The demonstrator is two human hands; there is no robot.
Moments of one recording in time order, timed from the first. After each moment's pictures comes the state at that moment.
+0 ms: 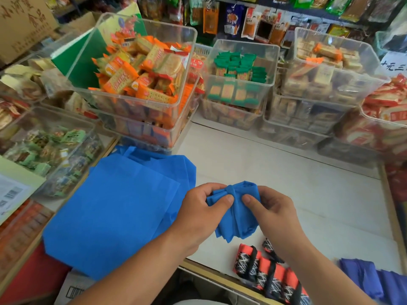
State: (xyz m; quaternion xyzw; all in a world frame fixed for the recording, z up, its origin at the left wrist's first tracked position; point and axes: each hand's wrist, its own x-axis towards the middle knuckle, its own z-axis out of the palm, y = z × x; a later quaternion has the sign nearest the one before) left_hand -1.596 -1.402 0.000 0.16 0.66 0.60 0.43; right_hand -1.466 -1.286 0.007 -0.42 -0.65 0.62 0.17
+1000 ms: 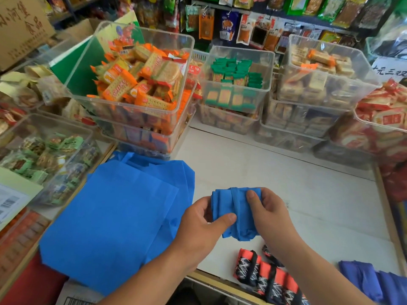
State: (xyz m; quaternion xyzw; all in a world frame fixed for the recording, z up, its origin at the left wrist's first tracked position) left_hand -1.588 -1.415 -0.023 0.16 0.66 0.59 0.44; right_hand -1.482 -1.286 -0.002 -0.49 -0.64 0.57 0.16
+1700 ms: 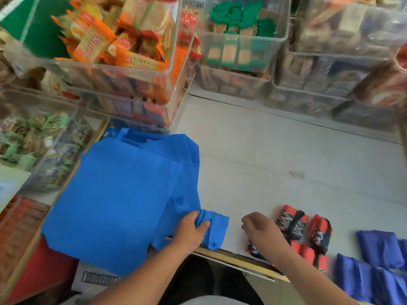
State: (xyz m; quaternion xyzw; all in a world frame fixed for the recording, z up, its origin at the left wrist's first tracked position) left_hand -1.607 -1.463 -0.242 0.20 0.84 0.27 0.43; right_hand -1.441 -1.317 -0.141 -0.54 -0.67 0.51 -0.09
